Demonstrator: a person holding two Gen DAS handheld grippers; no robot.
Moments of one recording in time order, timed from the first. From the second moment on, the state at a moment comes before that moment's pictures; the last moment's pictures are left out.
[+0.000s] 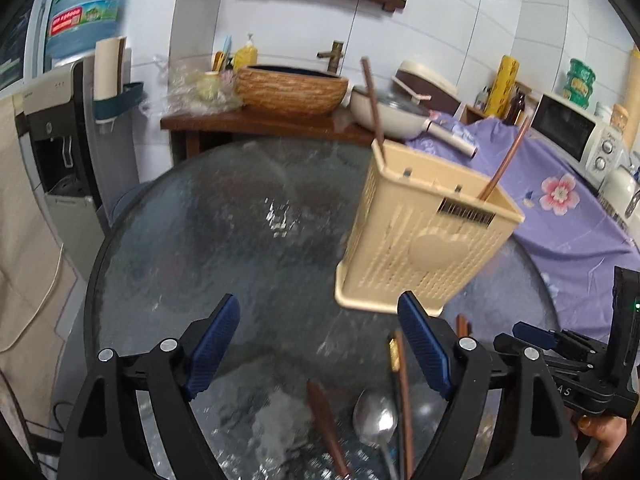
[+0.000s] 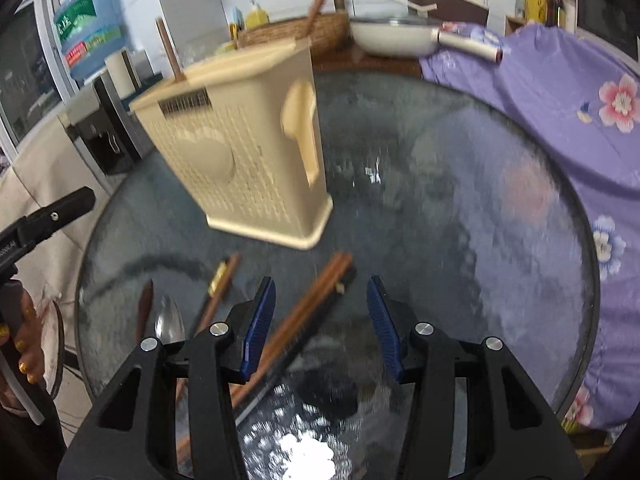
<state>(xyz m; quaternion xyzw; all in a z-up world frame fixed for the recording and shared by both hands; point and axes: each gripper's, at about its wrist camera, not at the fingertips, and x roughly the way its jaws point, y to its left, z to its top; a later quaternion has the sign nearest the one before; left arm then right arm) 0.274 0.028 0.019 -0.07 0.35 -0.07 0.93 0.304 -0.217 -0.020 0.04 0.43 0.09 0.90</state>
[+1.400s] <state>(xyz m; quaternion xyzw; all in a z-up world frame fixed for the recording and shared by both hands) 0.231 0.017 -0.057 -0.04 0.44 -0.08 0.89 0.293 -0.207 -0.062 0.00 0.48 0.05 0.87</state>
